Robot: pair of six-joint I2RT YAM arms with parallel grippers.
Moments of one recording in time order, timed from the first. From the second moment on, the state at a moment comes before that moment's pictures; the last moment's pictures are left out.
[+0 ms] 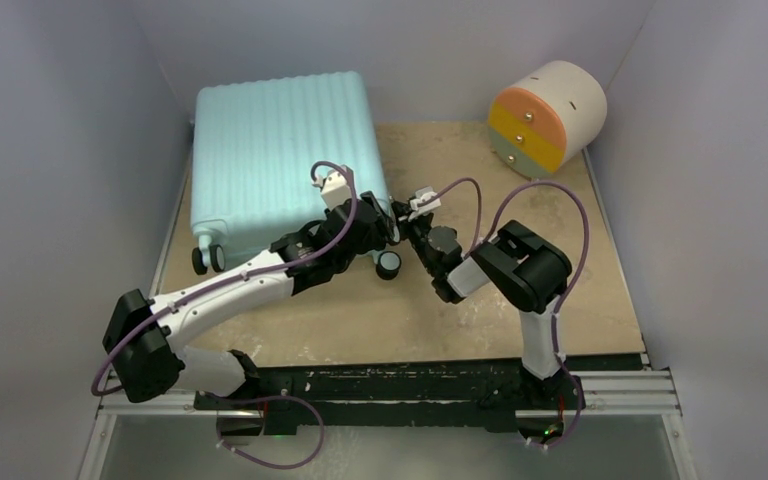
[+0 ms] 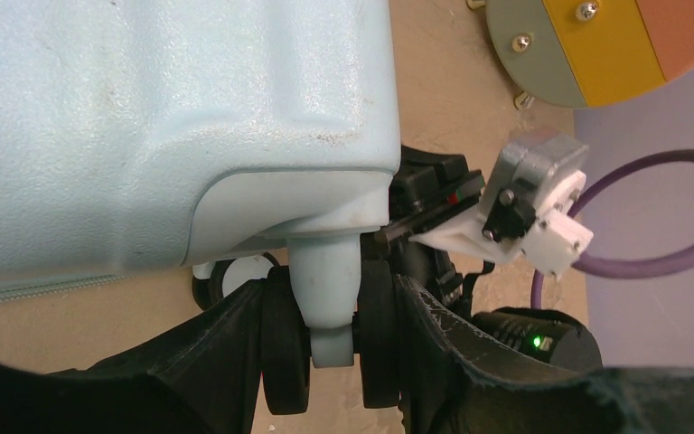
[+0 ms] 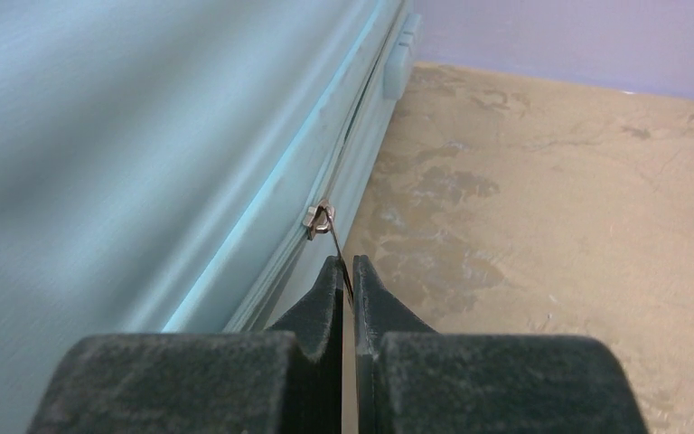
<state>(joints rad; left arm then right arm) -0.90 1.34 1.07 -0.33 -0.50 -0.97 0.69 2.00 0.69 1.38 0.25 0.06</state>
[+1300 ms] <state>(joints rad) -1.09 0.81 0.76 -0.59 -0.51 -1.28 0.62 1.89 0.57 1.35 0.30 0.06</state>
